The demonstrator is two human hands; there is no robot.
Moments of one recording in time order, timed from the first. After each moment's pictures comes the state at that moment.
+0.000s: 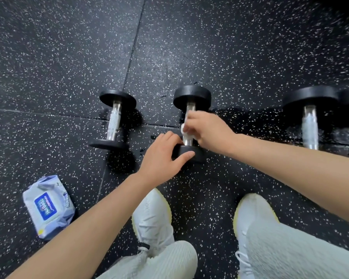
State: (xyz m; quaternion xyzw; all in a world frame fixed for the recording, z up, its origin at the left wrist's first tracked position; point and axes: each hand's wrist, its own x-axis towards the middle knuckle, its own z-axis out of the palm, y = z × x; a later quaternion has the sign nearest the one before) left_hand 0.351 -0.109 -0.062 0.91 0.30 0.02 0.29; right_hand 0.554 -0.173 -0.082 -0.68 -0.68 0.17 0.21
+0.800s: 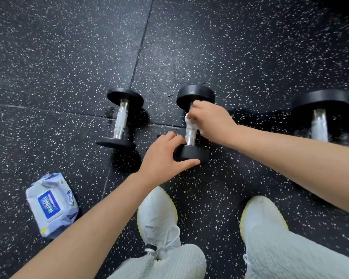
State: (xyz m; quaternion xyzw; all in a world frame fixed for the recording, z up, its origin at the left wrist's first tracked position) left_hand 0.335 -0.095 -0.064 0.91 0.30 0.01 0.28; right_hand 0.553 -0.142 -0.078 -0.72 -0.67 0.10 0.16
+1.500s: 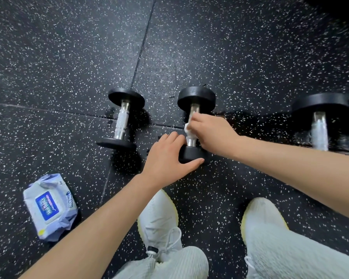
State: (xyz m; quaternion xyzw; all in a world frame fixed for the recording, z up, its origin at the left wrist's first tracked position) left_hand 0.340 -0.100 -0.064 0.93 0.31 0.01 0.21; right_hand 0.535 -0.160 -0.078 -0.70 -0.70 0.10 0.10
